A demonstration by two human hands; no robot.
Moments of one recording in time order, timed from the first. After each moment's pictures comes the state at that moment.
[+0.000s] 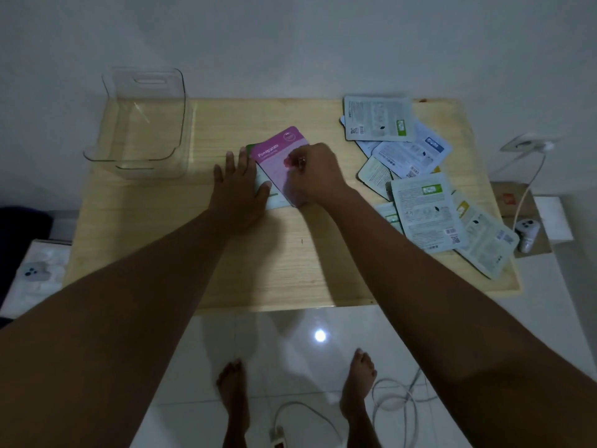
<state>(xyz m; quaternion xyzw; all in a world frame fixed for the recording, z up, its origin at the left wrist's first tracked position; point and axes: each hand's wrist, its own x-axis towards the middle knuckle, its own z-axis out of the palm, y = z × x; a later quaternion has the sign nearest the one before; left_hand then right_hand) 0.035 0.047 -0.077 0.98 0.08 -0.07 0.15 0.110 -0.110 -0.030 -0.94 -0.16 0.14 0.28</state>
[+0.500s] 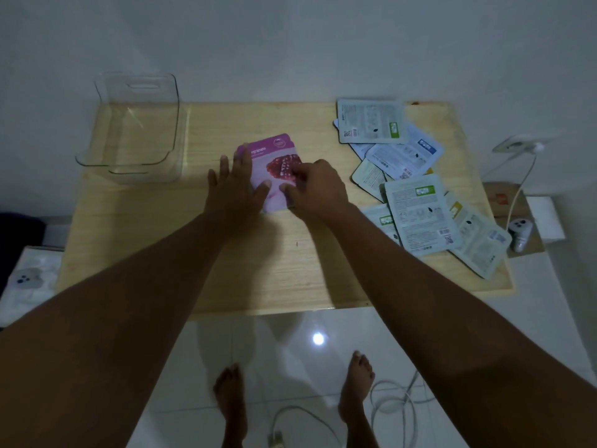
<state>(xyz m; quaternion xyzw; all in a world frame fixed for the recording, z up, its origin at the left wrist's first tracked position) 0.035 0.041 -0.073 0.97 0.10 -0.04 0.22 0.092 -0.133 -0.040 -0.94 -0.16 0.13 0.27</state>
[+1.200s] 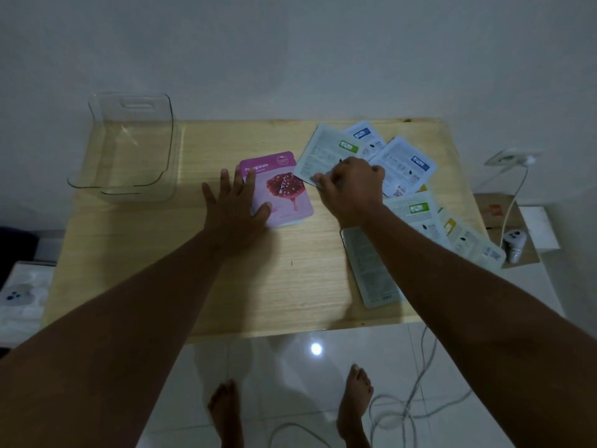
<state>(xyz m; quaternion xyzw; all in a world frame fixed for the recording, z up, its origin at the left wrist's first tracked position) 0.043 0.037 -0.079 0.99 0.08 -0.06 0.13 0.150 -0.186 -0.052 -0.98 -0.14 -0.03 0.14</state>
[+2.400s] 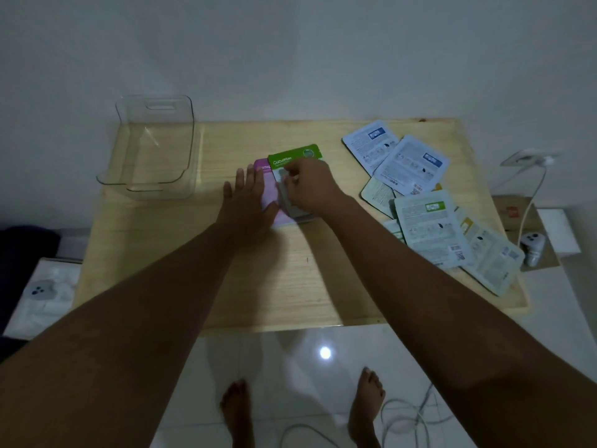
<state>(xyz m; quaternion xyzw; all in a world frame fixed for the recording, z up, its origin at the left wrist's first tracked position) 0.045 0.050 -0.078 0.98 0.07 -0.07 0.16 0.113 -0.095 -0.008 -0.93 -0.21 0.14 0.27</state>
